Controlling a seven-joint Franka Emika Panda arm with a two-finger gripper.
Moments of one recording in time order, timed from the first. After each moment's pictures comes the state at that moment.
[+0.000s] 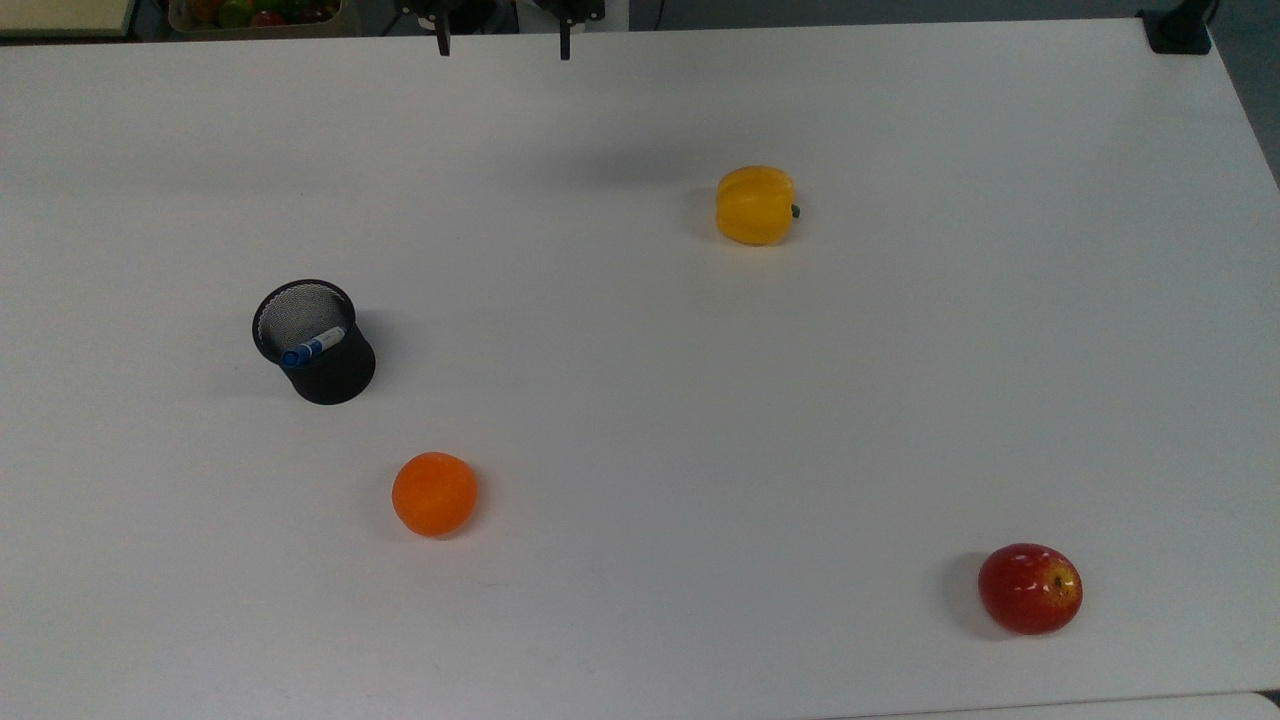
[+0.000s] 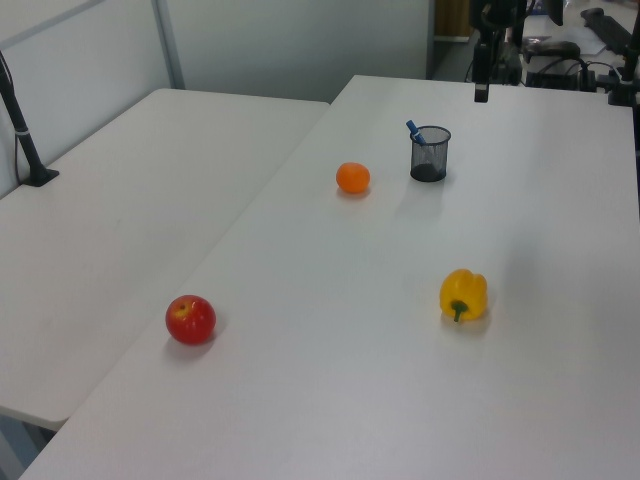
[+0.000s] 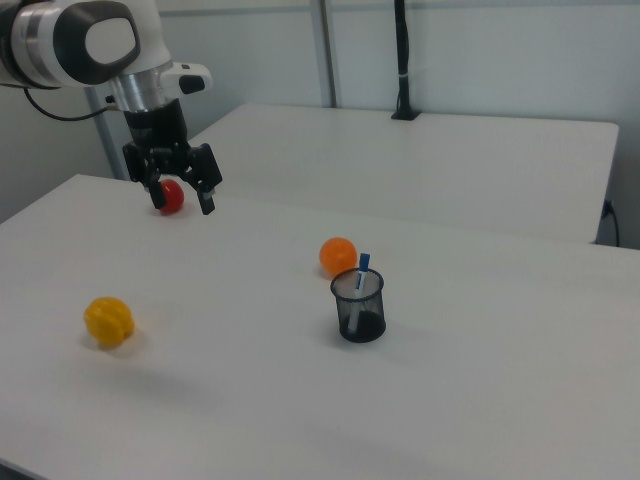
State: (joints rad) arm 0.15 0.02 -0.07 -1.65 -0.07 1.66 -0.01
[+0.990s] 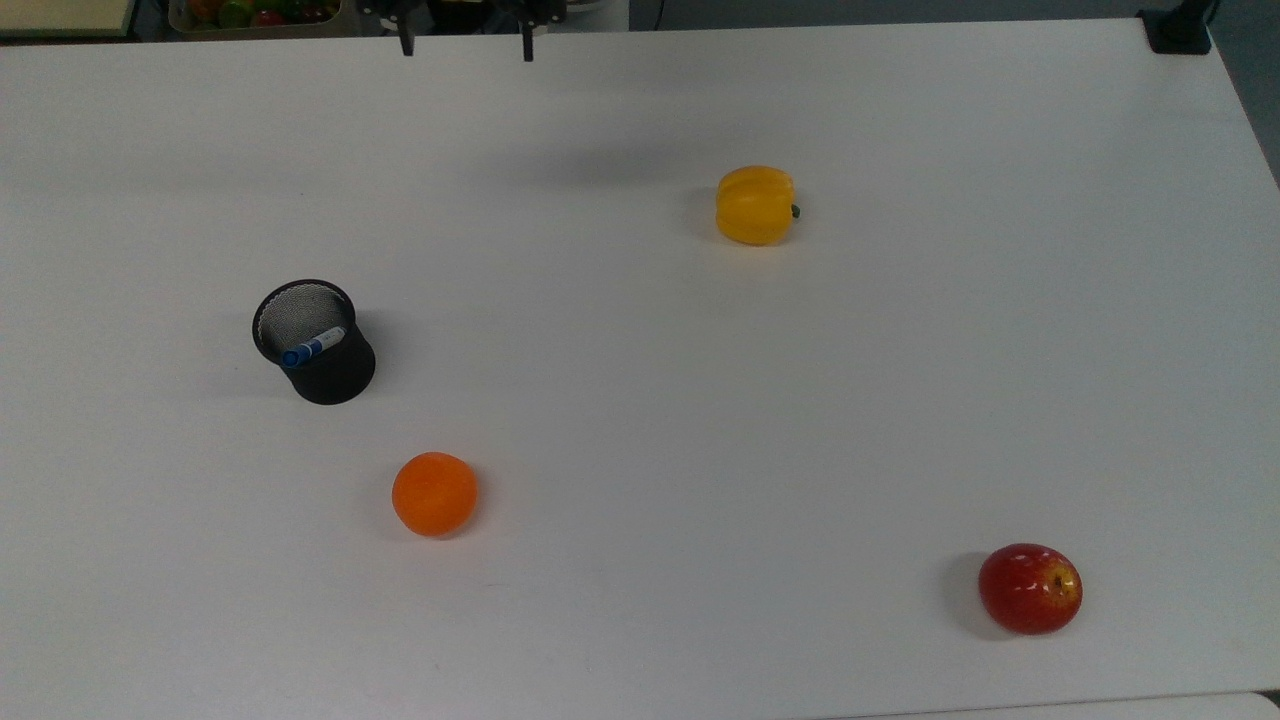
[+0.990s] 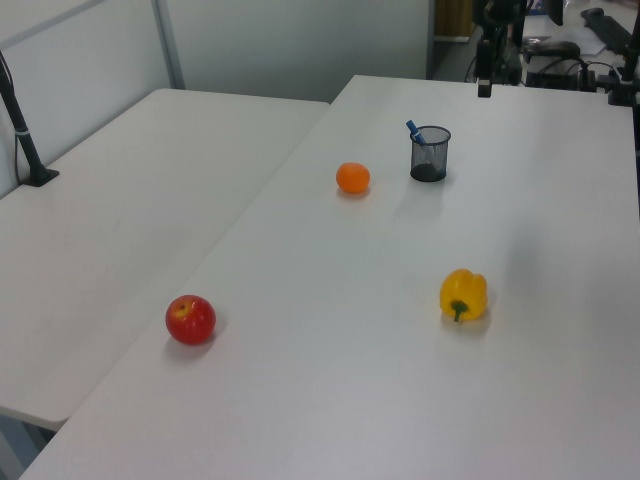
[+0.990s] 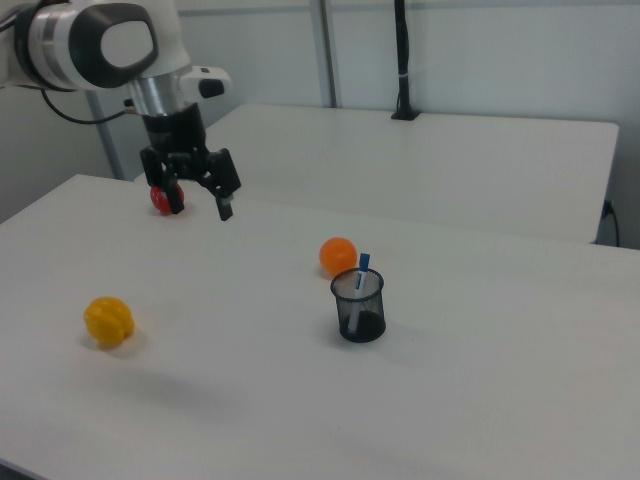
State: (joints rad) arm 0.09 0.02 -0.07 -1.65 -0.07 1.66 -0.05
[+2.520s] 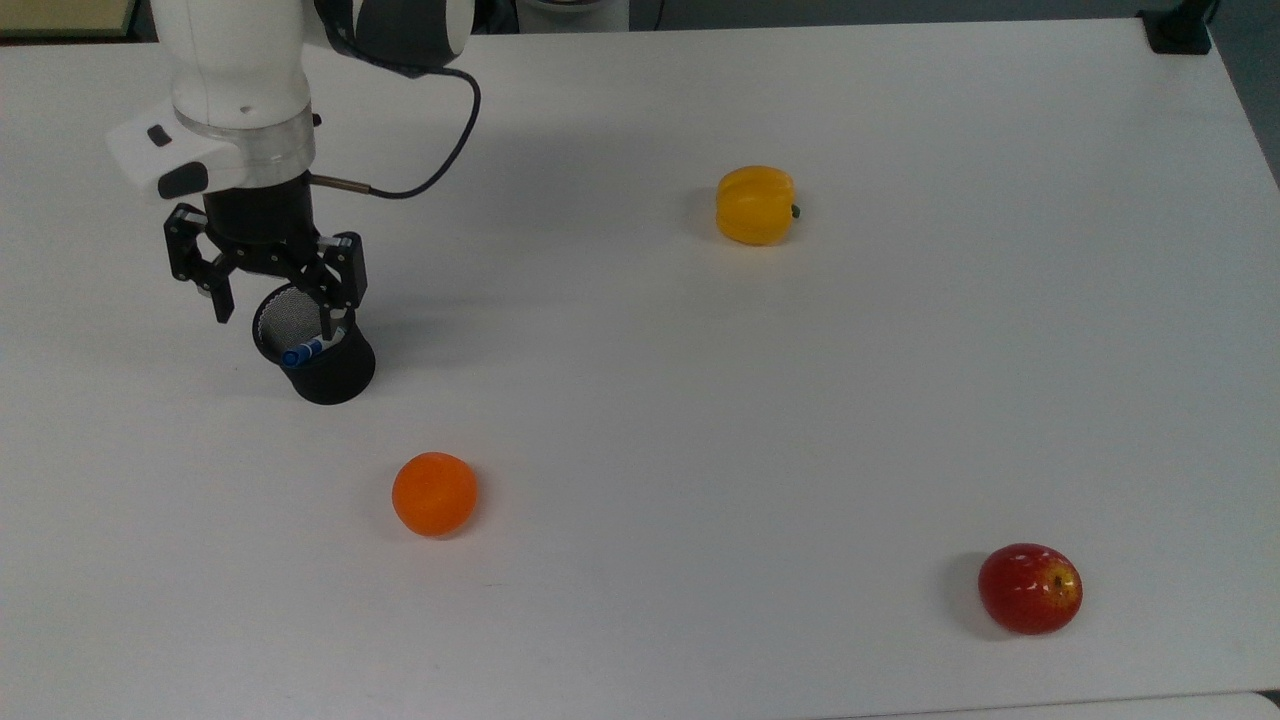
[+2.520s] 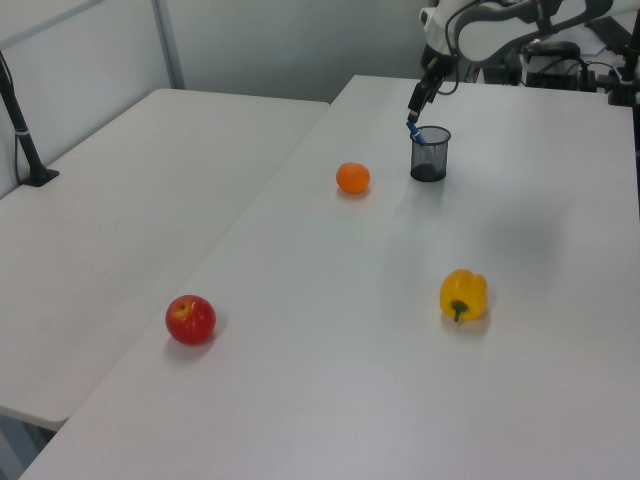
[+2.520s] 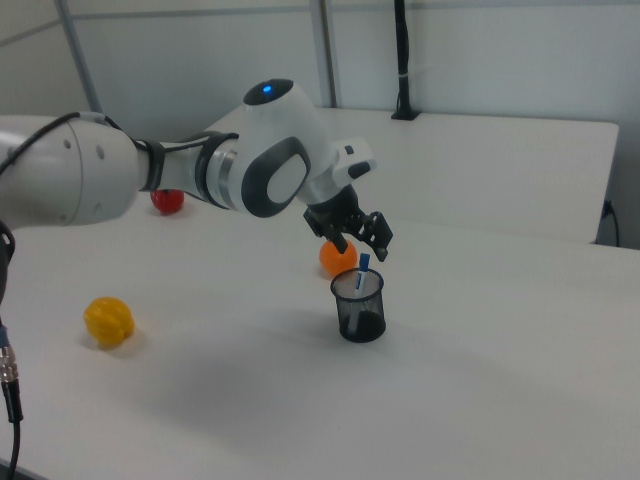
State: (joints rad) arm -0.13 0.42 -0.07 -1.60 -0.07 2.40 -0.12
